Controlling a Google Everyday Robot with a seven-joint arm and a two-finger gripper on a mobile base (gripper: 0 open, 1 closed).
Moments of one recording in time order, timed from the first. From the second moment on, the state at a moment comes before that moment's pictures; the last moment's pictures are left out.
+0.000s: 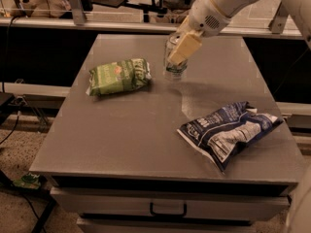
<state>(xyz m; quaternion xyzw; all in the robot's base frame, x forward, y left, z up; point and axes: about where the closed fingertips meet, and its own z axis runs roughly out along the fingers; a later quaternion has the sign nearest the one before) 0.638 -0.066 0.945 -0.63 0.71 0.13 0.28</state>
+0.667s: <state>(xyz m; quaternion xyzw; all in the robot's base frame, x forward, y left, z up) 0.635 -0.030 0.930 -0.66 0.69 0.15 0.27</state>
